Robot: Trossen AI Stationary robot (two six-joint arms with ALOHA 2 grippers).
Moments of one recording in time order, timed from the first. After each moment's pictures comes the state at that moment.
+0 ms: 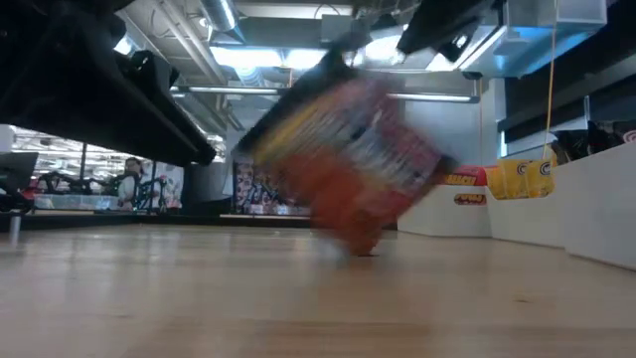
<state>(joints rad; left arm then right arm) -0.72 1.75 0.82 0.18 -0.72 -0.37 0.38 1.53 1.15 -0.42 0.16 0.41</state>
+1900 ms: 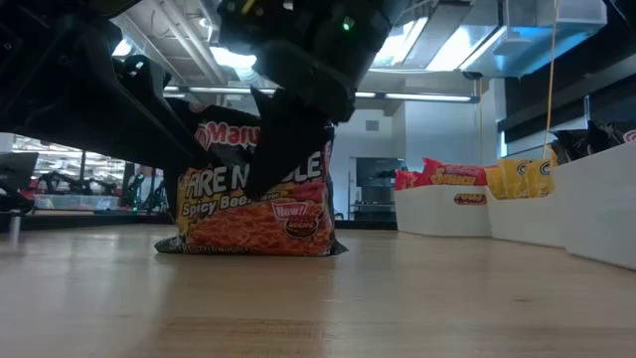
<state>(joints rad) -0.73 1.75 0.82 0.14 -0.77 -0.42 0.31 2.20 1.71 -0.59 0.35 0.15</state>
